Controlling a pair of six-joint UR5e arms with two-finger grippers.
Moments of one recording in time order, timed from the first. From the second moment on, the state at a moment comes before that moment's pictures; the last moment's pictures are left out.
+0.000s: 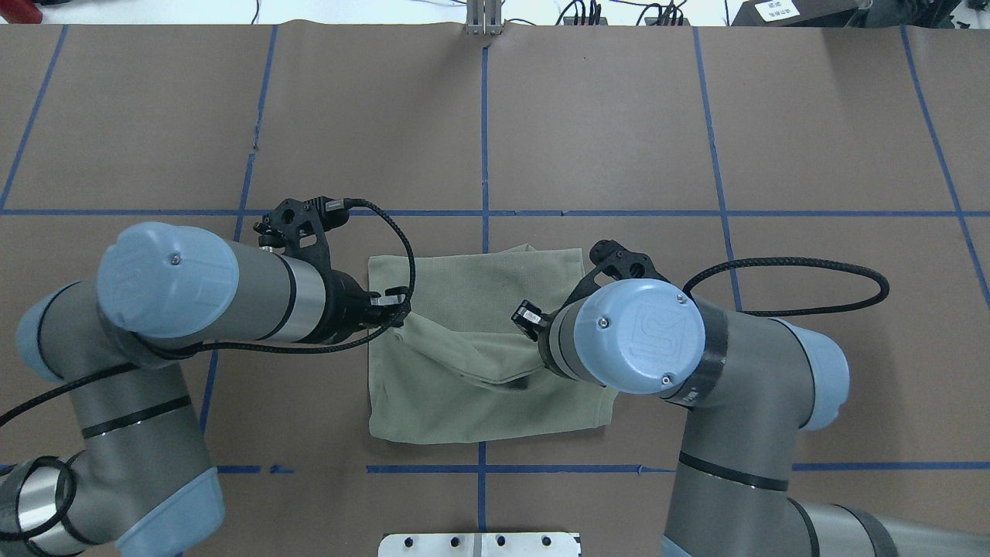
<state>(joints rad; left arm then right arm) -0.50 -2.00 -1.97 -1.87 -1.81 -1.46 0.36 -1.03 2.00 -1.66 1.62 1.95</state>
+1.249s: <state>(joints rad) -0.57 -2.07 -1.71 -1.96 -1.81 -1.32 0.49 -0.88 1.58 -1.45 1.65 1.74</state>
